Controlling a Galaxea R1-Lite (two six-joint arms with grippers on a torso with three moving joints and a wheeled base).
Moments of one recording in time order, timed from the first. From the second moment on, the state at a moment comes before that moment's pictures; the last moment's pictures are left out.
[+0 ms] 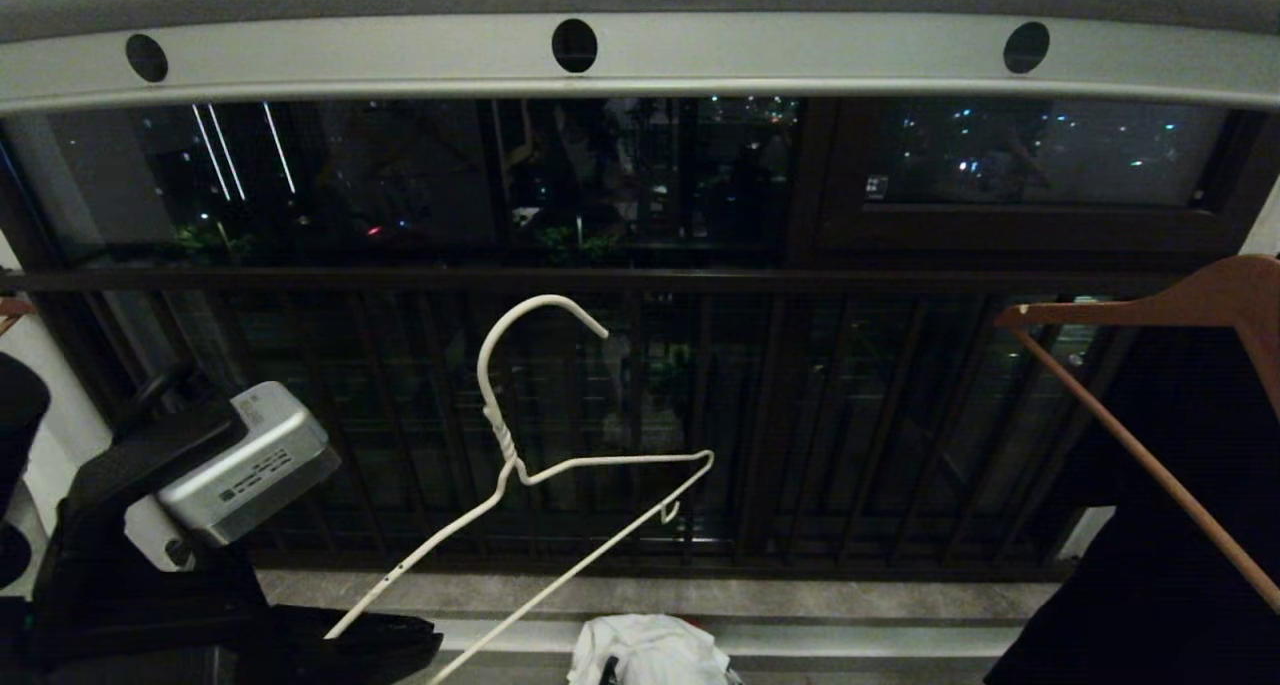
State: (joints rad) left arm -0.82 1.10 -0.87 0.37 -0.03 -0.13; right arm 0.01 0.00 0.00 0.00 -0.04 0.03
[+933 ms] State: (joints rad) left arm -0.48 1.32 -0.77 0.20 -0.55 0.21; right arm 0.01 0.00 0.00 0.00 -0.04 0.03
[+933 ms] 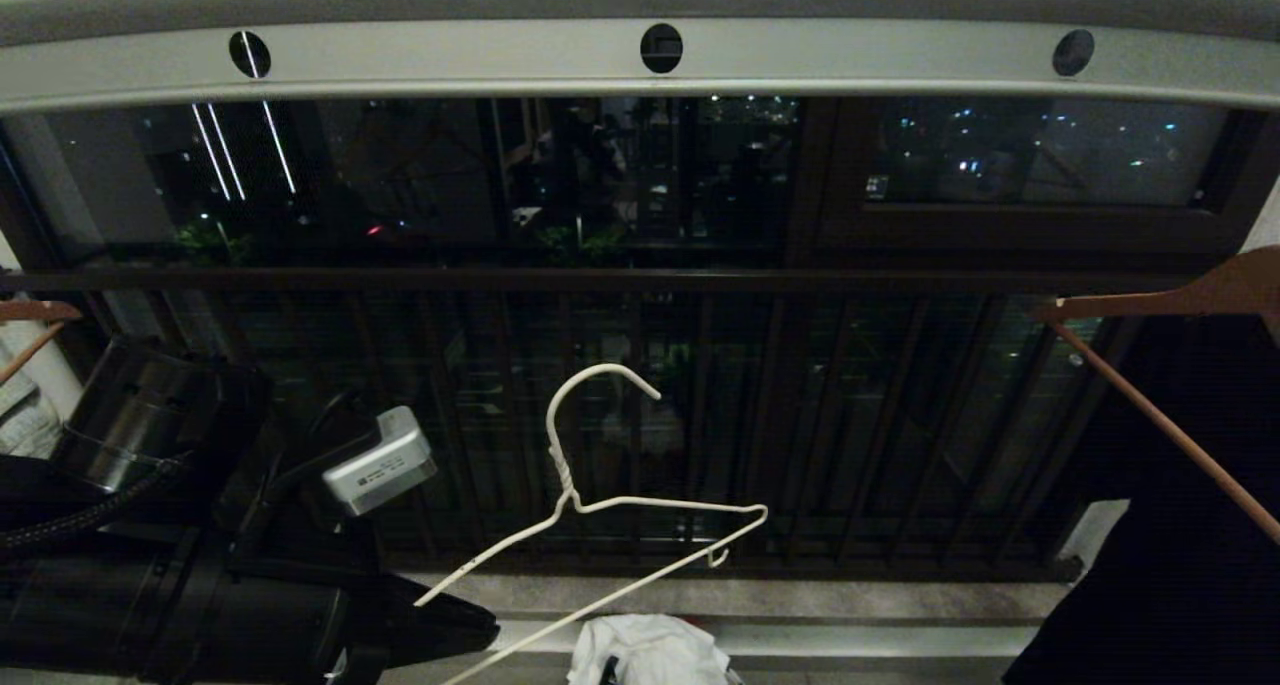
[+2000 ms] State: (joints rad) left arm -0.48 1.24 -0.75 0.19 -0.55 0.21; right arm 0.01 0.00 0.00 0.00 -0.04 0.07
